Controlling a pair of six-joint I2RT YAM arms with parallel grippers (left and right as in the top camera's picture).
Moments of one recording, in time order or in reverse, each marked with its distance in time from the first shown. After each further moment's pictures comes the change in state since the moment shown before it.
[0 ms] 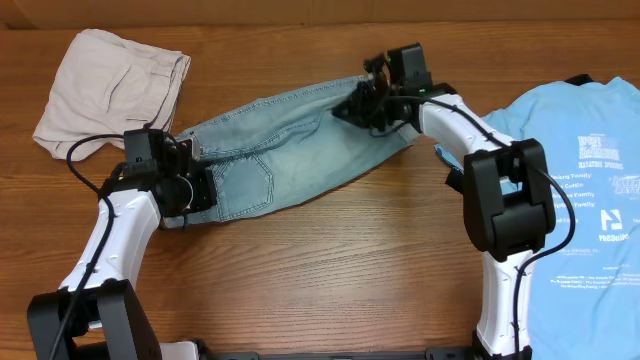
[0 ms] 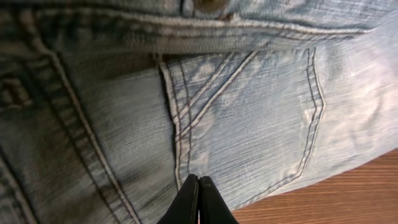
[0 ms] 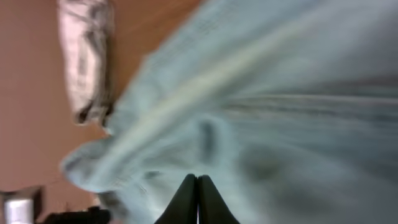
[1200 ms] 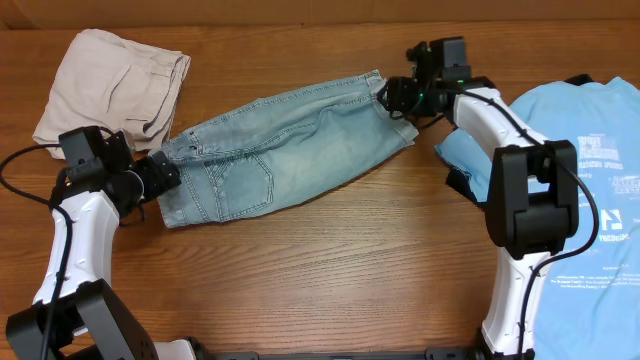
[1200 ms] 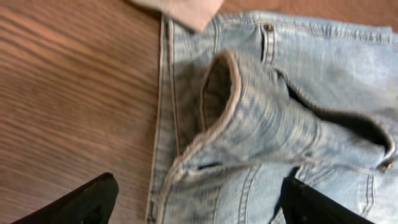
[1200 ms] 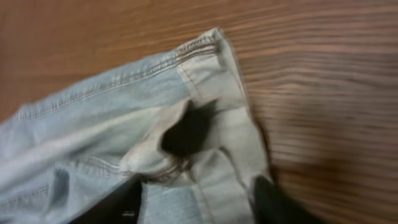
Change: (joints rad) left arm 0.231 0.000 0.072 0.041 -0.081 -0.082; right arm -0.126 -0.024 0.000 -0.010 0.317 -0.353
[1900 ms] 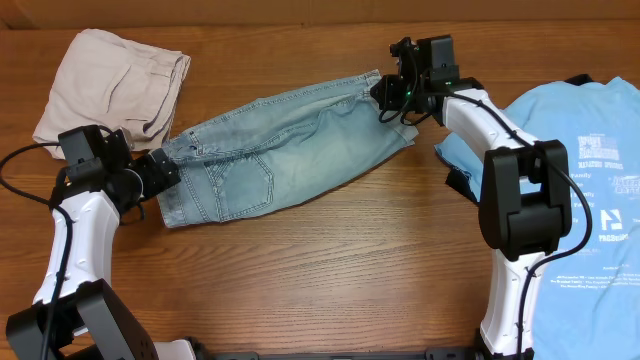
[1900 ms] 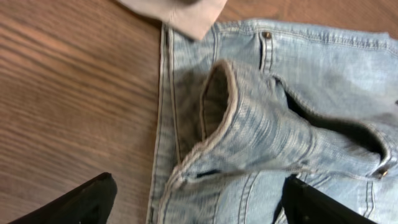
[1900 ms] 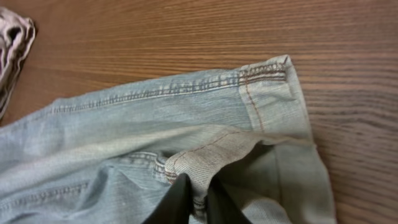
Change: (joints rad) left arm 0.000 0.000 0.000 0.020 -0.004 -0.001; right arm 0.045 0.000 0.000 0.080 -0.032 -0.045
